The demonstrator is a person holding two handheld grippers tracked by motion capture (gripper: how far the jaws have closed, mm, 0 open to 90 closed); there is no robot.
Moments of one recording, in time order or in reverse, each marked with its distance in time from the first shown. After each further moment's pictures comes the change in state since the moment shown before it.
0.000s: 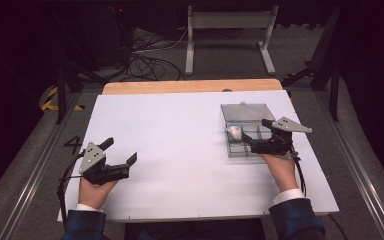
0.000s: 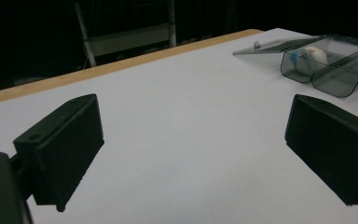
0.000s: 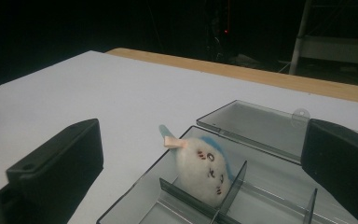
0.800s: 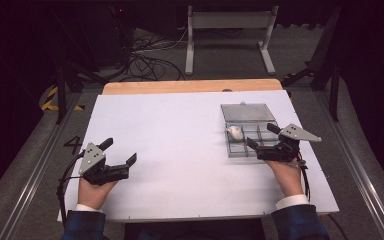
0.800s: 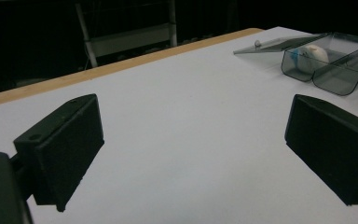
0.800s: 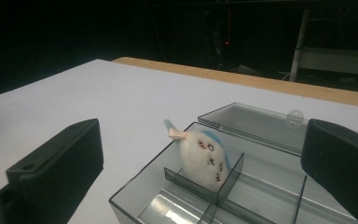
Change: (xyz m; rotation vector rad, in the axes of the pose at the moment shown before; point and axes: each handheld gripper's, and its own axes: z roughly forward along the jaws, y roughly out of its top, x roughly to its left) left arm 0.000 0.000 -0.001 -0.002 0.003 0.004; right arm 0.001 -0.011 -0.022 -0.046 0.008 -0.006
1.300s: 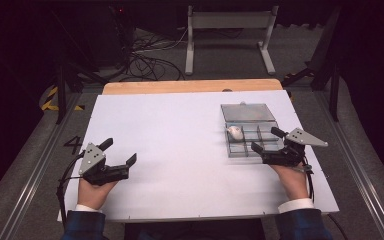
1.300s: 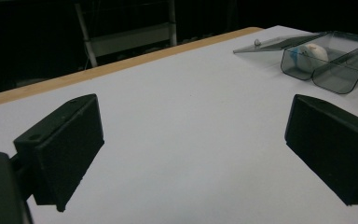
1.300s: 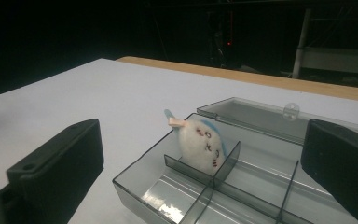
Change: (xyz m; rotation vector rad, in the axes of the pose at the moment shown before) left arm -0.001 0.000 -0.001 0.004 0.000 0.010; right arm -0.005 -0.008 -0.015 -0.006 0.009 0.006
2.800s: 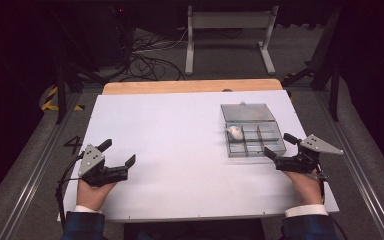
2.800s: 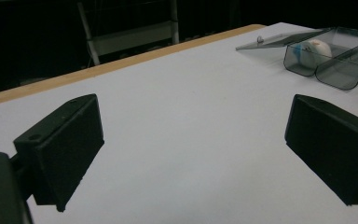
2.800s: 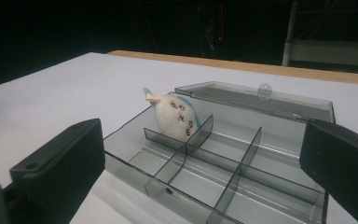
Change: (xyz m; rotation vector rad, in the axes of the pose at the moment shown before) left arm 0.002 -0.003 -0.003 0.005 0.012 0.005; right arm -0.020 -0.017 -0.029 0.014 -0.028 0.021
